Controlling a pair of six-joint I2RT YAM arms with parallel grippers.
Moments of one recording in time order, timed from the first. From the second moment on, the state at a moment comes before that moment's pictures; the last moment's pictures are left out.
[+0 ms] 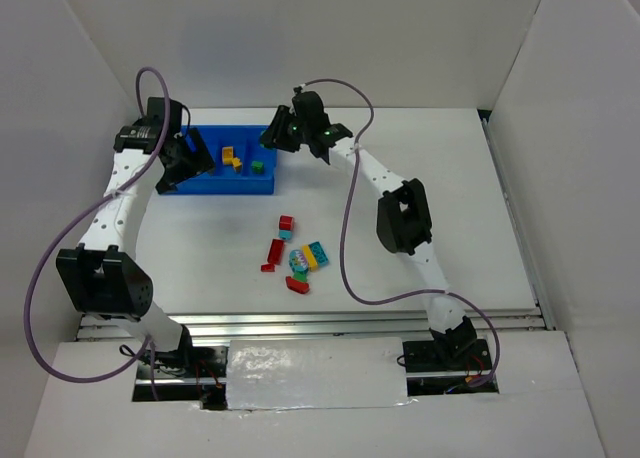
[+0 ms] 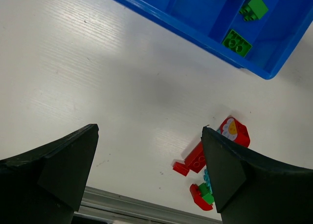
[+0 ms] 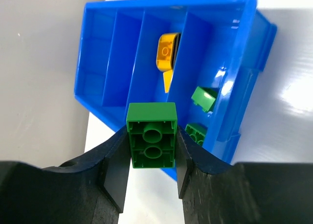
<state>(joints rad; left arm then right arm) -0.02 1.59 1.63 -1.06 -0.15 -0.52 0.58 2.48 2.35 -0.32 -0.22 0.78</state>
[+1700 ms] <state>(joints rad) -0.18 1.77 1.70 -1.05 0.00 -0.50 0.76 1.78 1.38 -0.79 -0.01 0.40</state>
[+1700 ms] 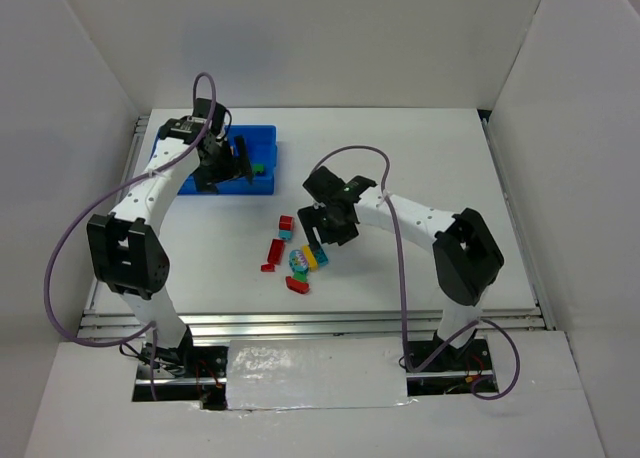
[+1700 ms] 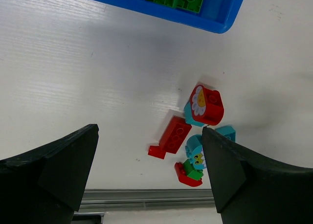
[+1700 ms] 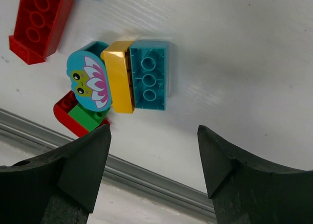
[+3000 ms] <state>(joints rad) -0.52 1.91 1.35 -0.84 0.01 -0.37 0.68 1.54 1.33 -0.74 0.14 0.56</state>
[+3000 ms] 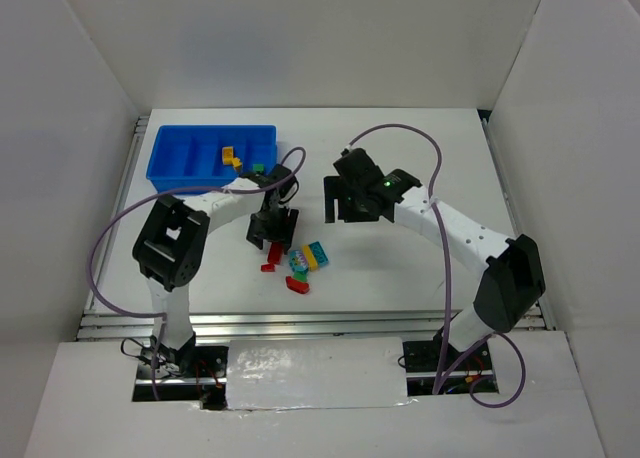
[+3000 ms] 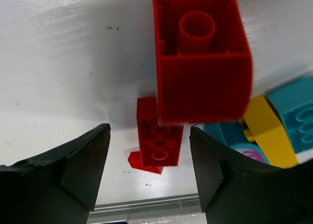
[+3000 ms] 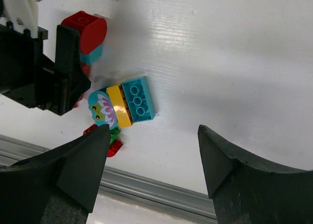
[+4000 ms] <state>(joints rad) -0.24 1.94 2.10 -1.07 -0.33 -0.37 0.62 1.60 1.41 -0.73 0.09 0.50</state>
